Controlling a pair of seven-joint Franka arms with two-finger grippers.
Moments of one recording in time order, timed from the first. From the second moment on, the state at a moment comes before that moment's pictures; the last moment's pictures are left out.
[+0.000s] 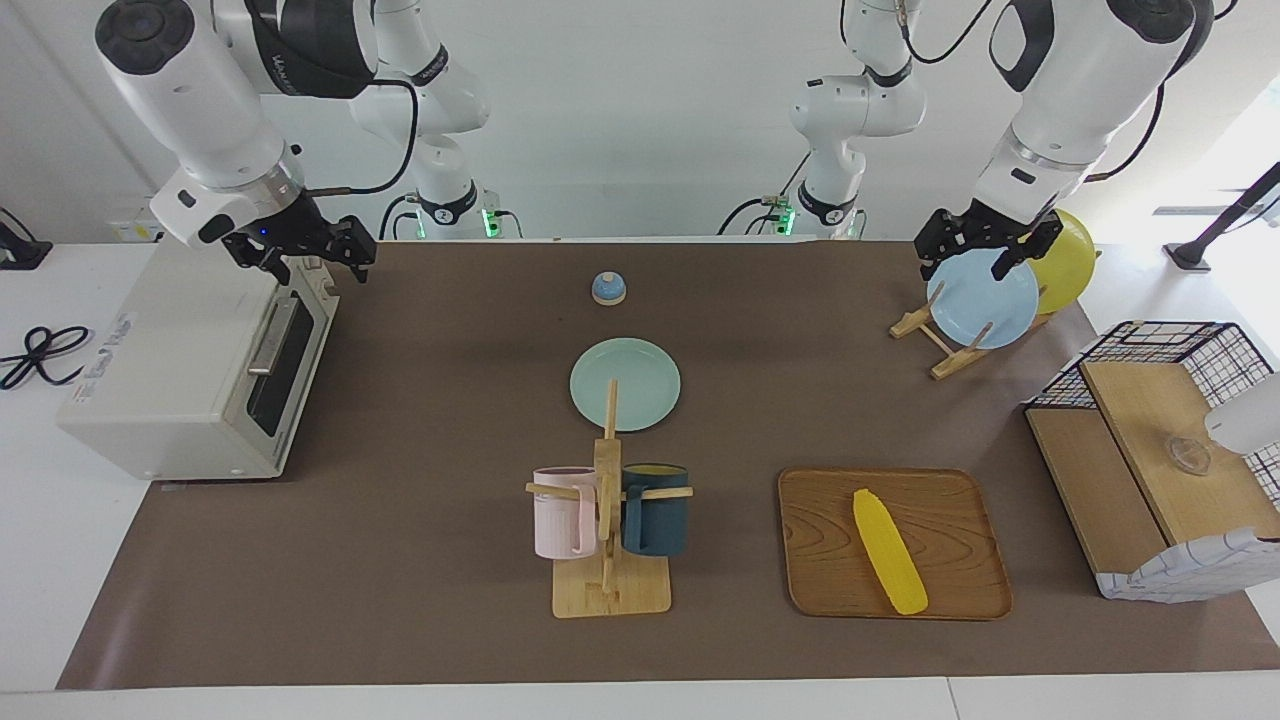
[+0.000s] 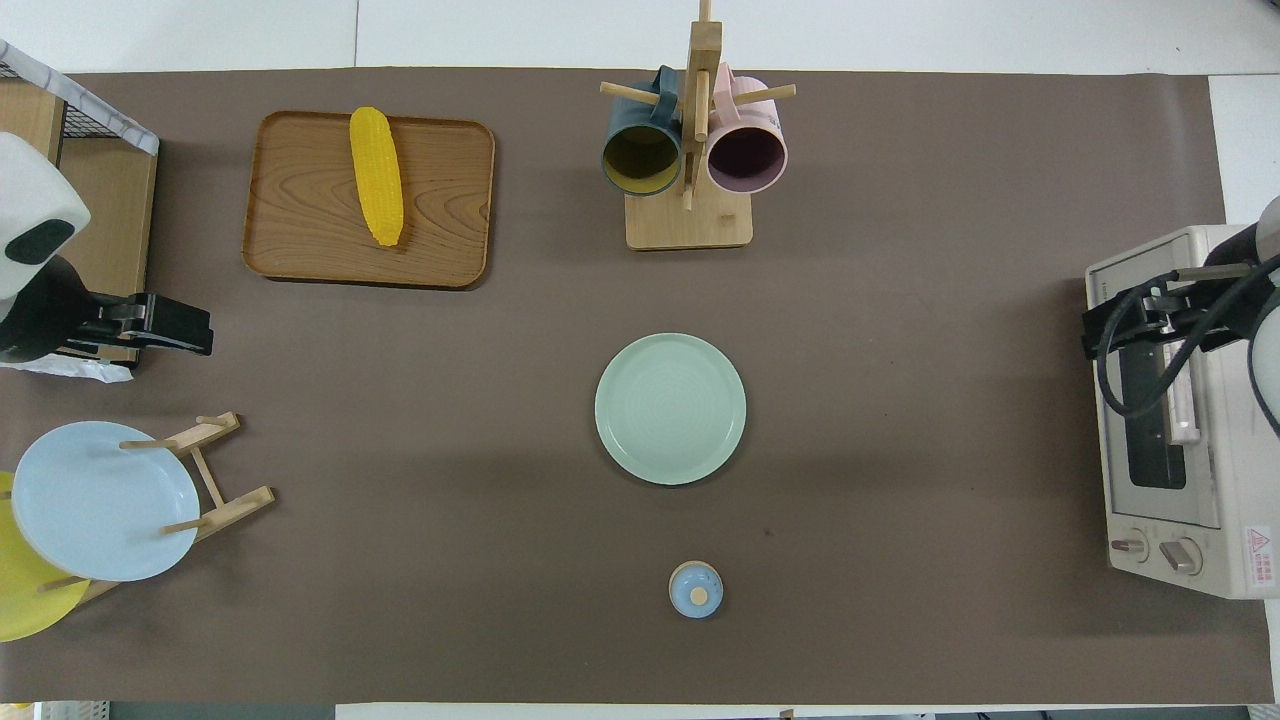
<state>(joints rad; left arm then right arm) -0.07 -0.07 -0.06 -1.71 0.00 1.60 -0.03 0.03 0.02 -0.03 -1.61 -0.04 1.46 -0.03</state>
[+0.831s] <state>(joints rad) -0.06 -0.06 -0.06 -1.70 0.00 1.60 -0.04 0.03 0.02 -0.03 -1.61 -0.04 1.46 -0.03</state>
